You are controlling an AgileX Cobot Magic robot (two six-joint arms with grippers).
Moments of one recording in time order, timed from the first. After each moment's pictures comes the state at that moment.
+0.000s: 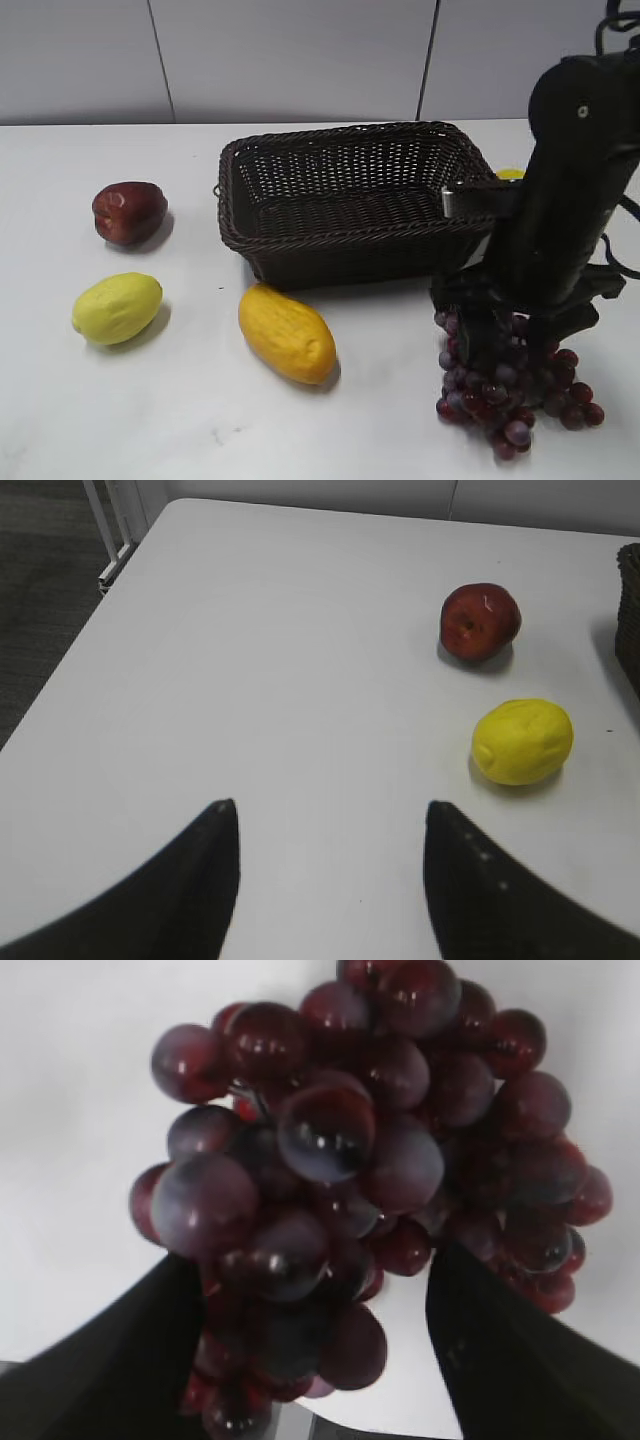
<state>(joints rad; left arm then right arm) 0.04 -0.01 -0.49 -0.02 1.08 0.03 0.50 1.75 -0.99 0.08 0.90 0.33</state>
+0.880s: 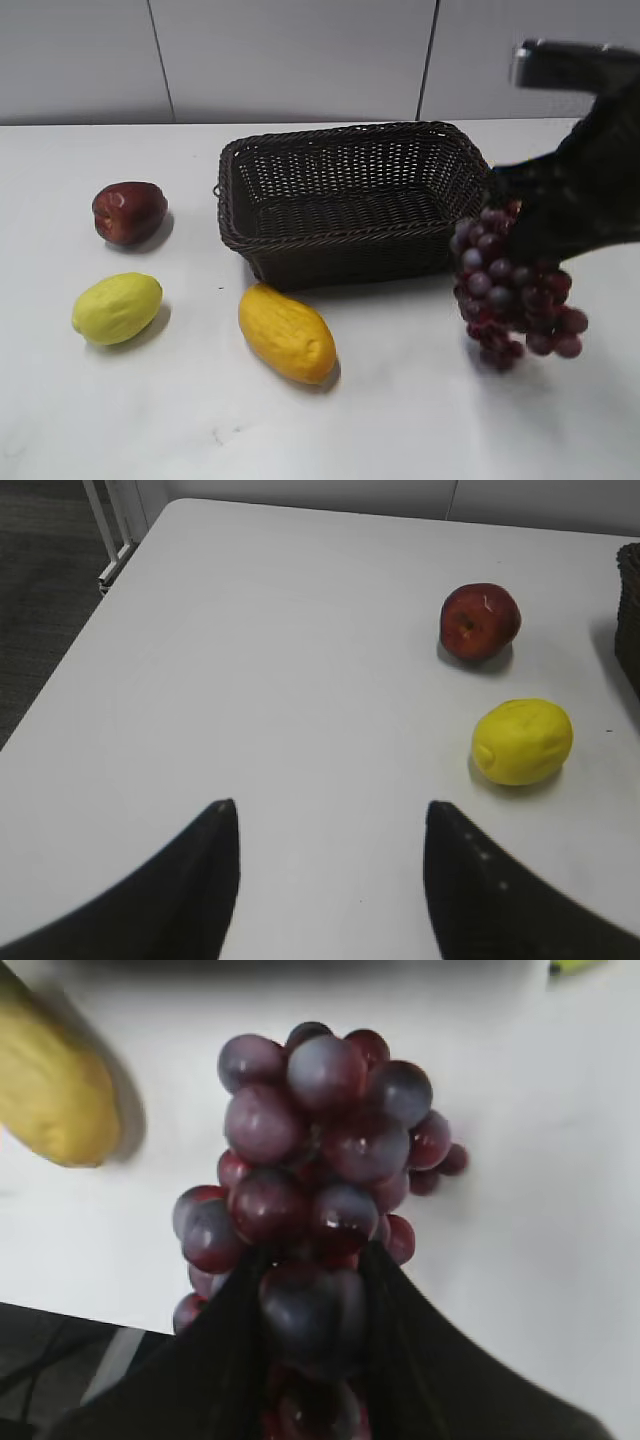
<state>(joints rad) 0.04 -0.01 -0.49 -0.02 1.08 0.03 0.50 1.36 -1.03 0.08 0.95 0.33</state>
